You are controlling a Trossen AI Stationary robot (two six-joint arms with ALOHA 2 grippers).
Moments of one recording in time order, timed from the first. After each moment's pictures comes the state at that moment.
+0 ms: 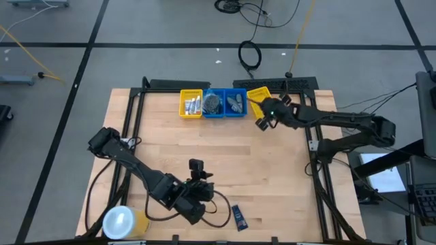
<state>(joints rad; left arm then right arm) -0.59 1.85 1.68 -0.92 -0.76 -0.23 -0.35 1.23 0.81 -0.41 0.51 0.10</state>
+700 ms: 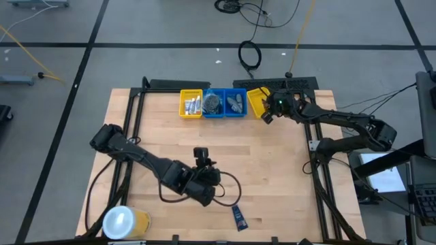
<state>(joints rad) -0.47 1.85 1.68 -0.93 -0.71 -0.21 -0.64 1.22 0.62 -0.10 0.28 -0.10</state>
